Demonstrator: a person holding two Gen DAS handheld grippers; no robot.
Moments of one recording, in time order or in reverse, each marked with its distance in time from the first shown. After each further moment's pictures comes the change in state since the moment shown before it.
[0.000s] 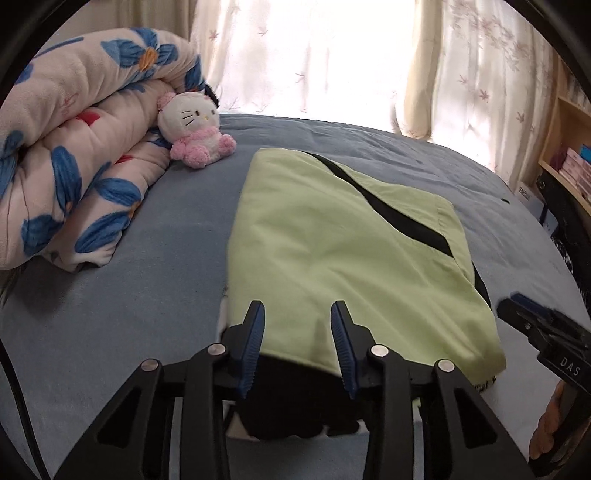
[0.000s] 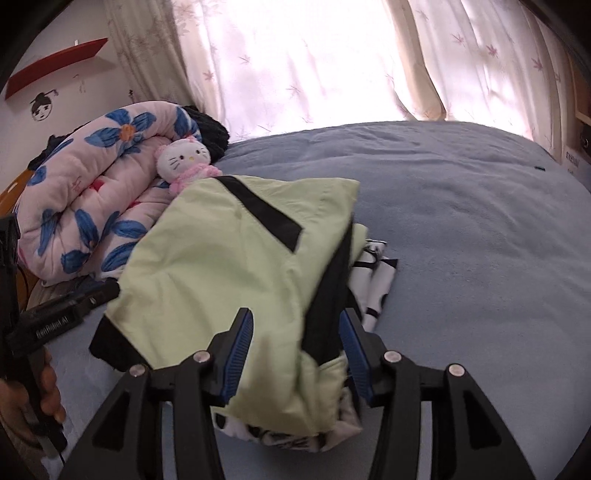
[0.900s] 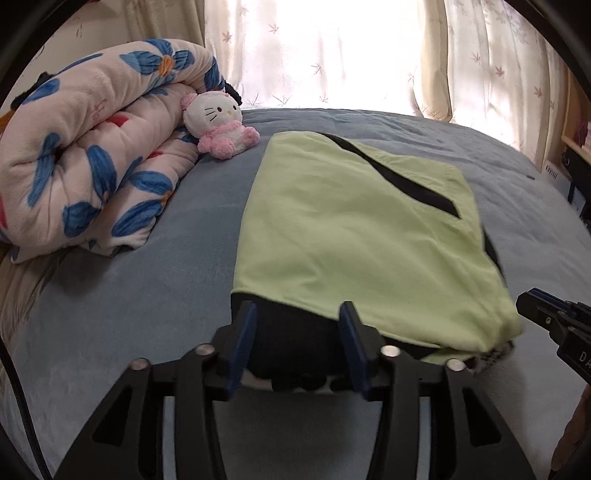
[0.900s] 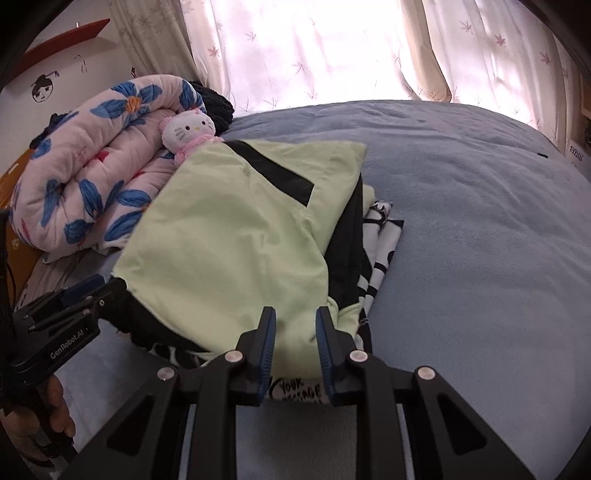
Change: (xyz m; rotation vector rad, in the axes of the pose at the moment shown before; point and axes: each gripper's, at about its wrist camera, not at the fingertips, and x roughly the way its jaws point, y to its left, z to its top) left arm -0.036 -0.027 -0.029 0.000 0.039 0.152; right arm -0.027 -0.004 -0.020 0.004 0.102 0.001
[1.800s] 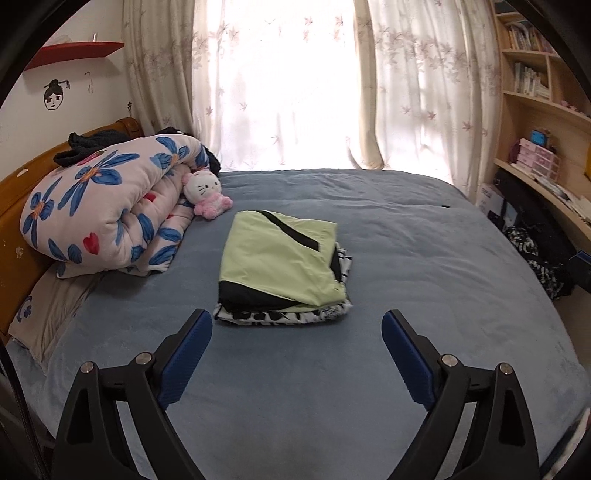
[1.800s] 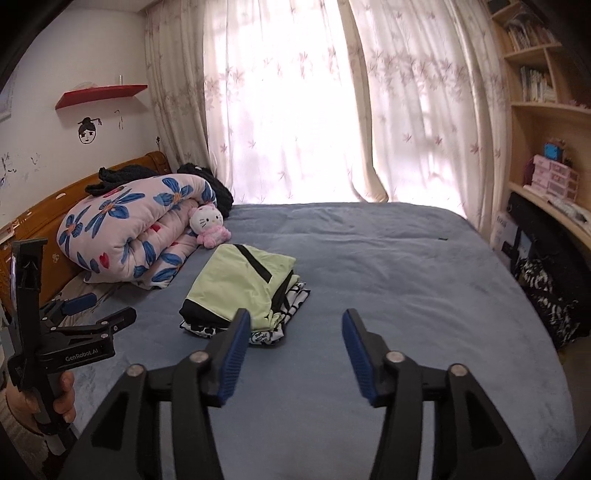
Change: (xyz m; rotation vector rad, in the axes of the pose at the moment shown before) left arm -0.346 -0.090 -0.053 0.057 -0.158 -0.084; right arm -0.403 -0.026 -0.062 -0.074 -0.292 -0.122
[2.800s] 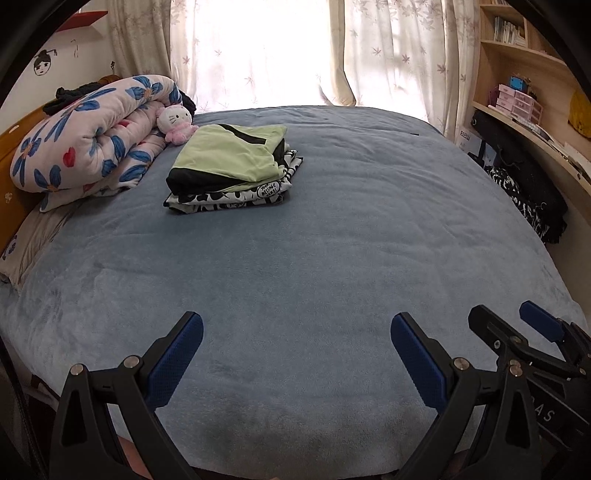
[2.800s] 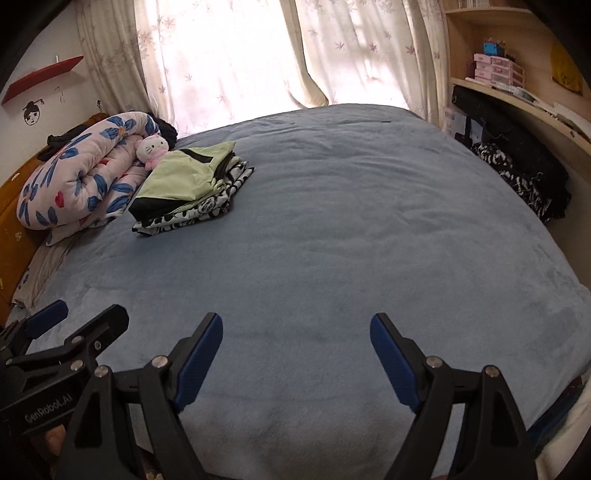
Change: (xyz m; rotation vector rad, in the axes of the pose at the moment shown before) left arm -0.015 -0.113 -0.186 0.005 0.171 -0.029; right arm 0.002 -0.026 -0.208 0.187 0.255 -0.141
